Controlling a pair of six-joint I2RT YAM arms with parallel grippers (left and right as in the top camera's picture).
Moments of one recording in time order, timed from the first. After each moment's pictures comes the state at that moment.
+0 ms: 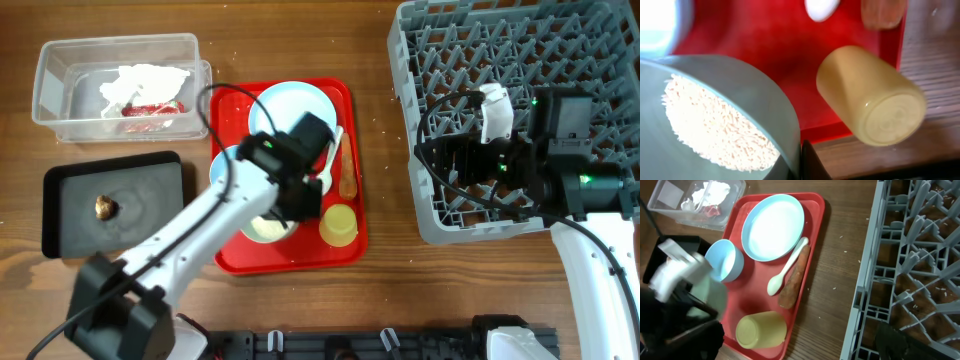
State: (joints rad) left arm -0.61 1.60 1.24 -1.13 0.10 -0.55; right arm 0.00 1.19 1.14 -0.89 -0.54 -0.05
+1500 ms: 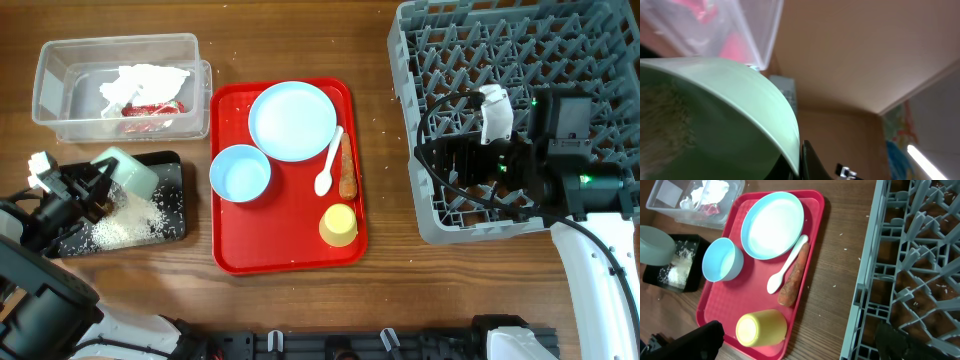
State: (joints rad) left arm 0.92 1.81 1.06 -1.06 1.47 0.18; right arm 0.00 1.19 1.14 -0.90 -0.54 -0.05
